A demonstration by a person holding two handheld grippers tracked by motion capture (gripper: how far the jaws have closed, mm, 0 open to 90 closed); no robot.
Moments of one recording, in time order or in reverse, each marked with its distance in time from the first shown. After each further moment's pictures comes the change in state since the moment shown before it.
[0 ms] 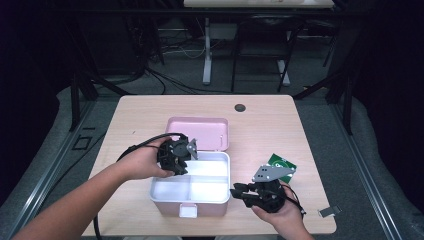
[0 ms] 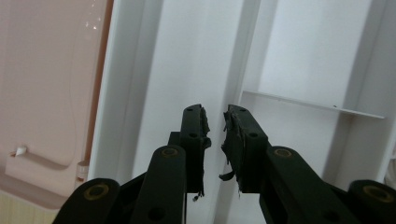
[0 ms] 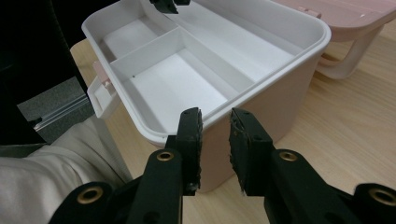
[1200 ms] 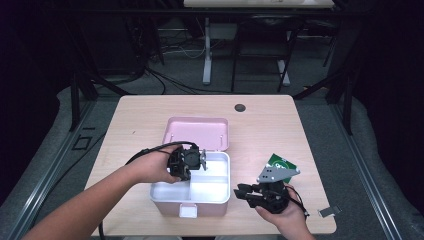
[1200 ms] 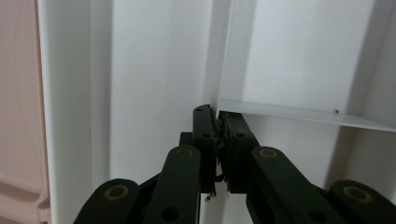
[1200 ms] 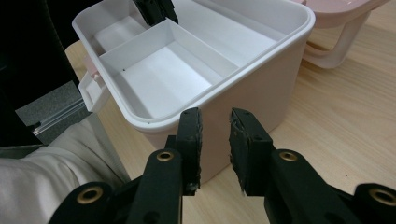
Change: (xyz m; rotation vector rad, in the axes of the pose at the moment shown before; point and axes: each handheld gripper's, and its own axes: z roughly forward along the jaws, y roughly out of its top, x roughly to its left) left arm -0.011 0.017 0.024 0.103 -0.027 0.081; right arm -0.007 -0.009 -0.004 0.000 -0.008 0.028
